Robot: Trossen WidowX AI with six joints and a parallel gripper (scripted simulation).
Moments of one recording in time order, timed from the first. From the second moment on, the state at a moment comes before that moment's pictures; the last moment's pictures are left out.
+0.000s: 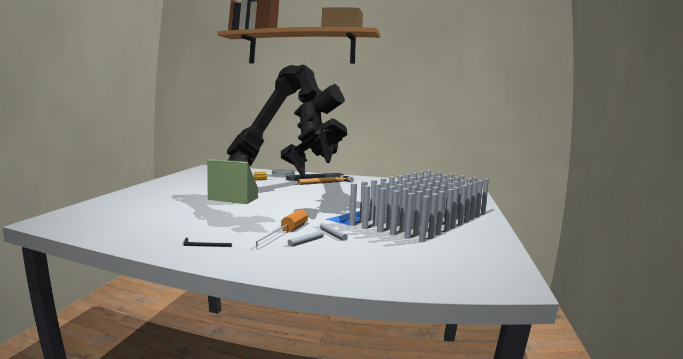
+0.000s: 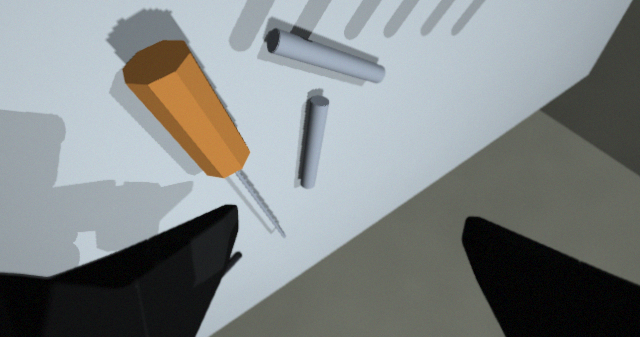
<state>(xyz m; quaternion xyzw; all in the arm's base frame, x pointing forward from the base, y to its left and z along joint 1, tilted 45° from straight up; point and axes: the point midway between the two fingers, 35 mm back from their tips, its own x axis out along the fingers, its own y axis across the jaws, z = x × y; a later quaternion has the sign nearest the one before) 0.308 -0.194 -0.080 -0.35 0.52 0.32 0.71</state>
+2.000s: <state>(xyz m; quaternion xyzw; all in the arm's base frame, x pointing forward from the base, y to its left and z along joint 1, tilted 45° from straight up) 0.273 -0.171 -0.146 -0.42 0.49 0.49 0.59</state>
